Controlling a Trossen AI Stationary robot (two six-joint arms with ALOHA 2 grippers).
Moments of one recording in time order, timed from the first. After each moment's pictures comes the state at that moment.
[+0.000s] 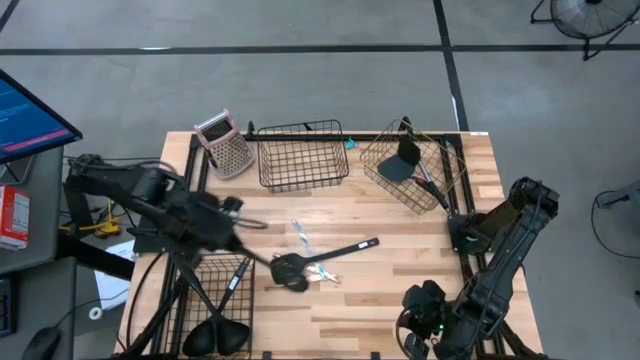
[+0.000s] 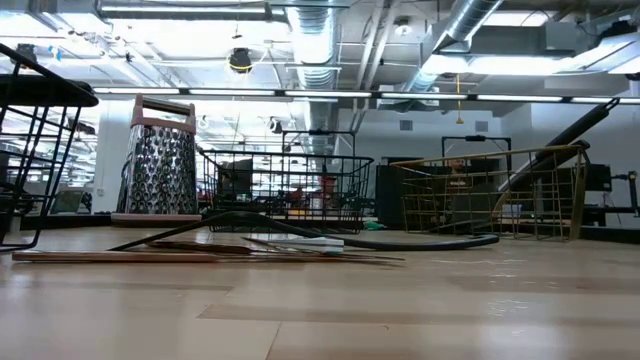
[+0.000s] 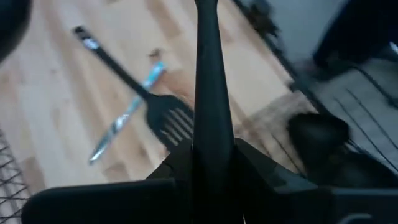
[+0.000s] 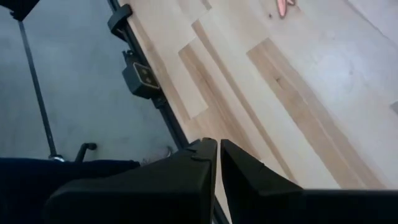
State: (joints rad) left arm -0.36 1.02 1.21 -1.08 0.09 0.12; right arm 0.98 1.61 1.37 -0.86 0.46 1.49
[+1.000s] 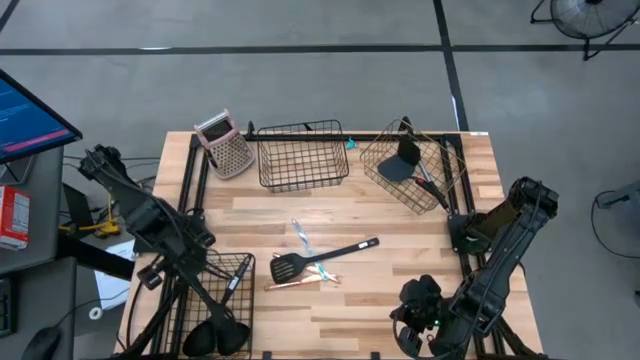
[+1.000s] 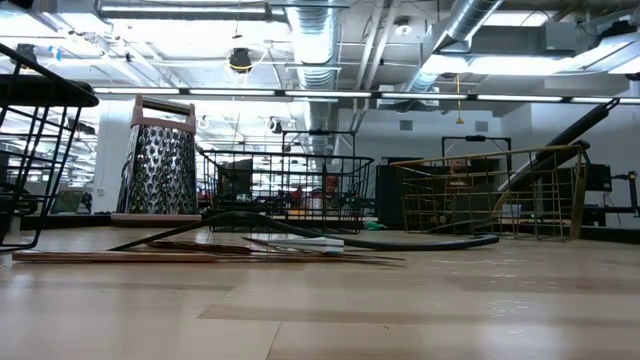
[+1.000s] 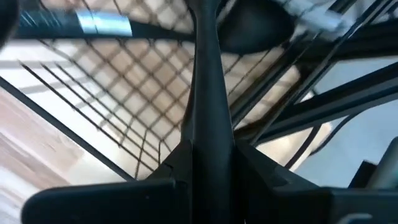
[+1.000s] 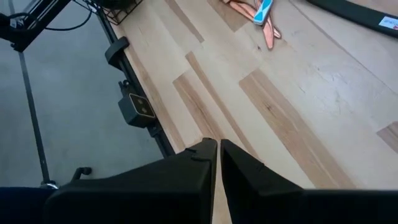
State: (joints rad) left arm -0.72 1.05 1.10 -1.40 0.27 -0.04; right arm 0.97 1.61 1.37 -0.87 0.54 1.49
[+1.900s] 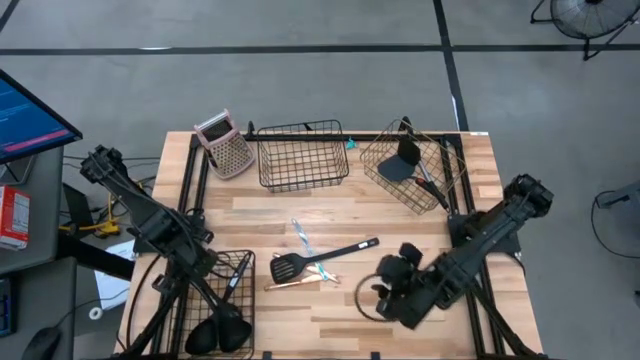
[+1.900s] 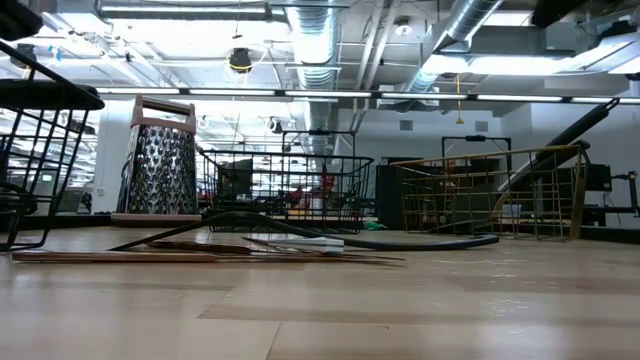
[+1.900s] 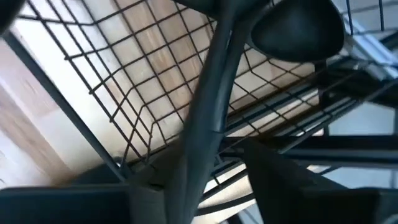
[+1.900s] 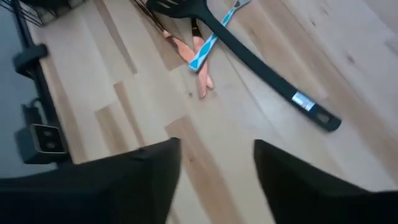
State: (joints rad) left arm -0.72 1.08 1.01 -1.35 0.23 -0.36; right arm 0.73 1.61 1.37 -0.97 0.51 1.14
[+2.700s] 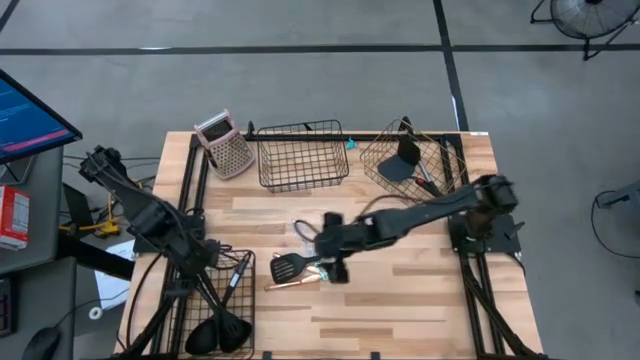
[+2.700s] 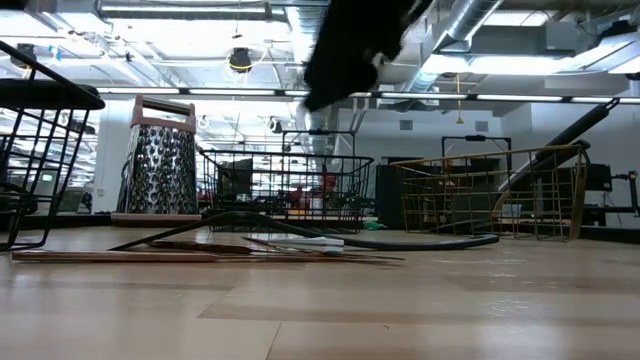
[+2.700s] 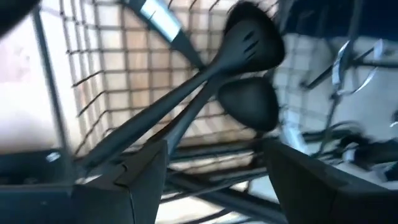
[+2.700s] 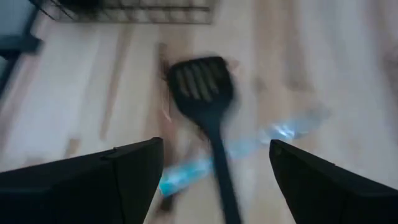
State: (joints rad) left arm -0.71 1.08 1.11 -1.28 0.23 -0.83; right arm 0.25 1.82 1.37 -0.39 0.09 0.11
